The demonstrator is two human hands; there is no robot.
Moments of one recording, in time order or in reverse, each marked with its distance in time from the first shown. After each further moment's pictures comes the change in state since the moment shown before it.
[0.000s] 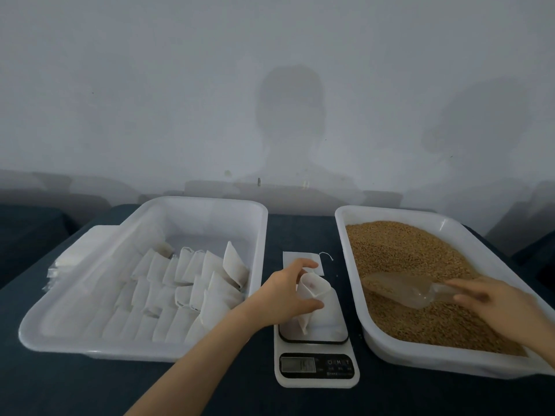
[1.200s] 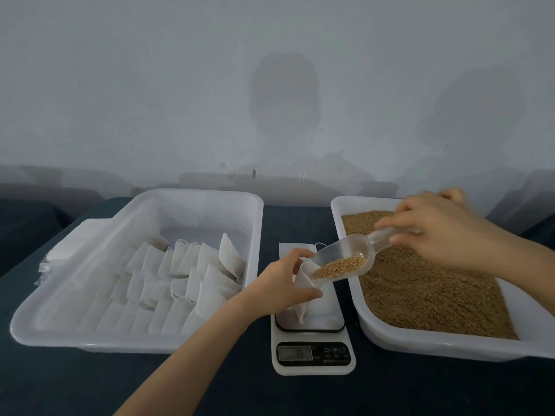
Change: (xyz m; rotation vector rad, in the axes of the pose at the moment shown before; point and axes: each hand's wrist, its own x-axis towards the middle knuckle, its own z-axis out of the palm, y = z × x) left_hand 0.003 -0.002 0.001 -0.017 -0.006 0.018; right_hand 0.002 -0.156 -0.079 -0.349 0.010 -0.481
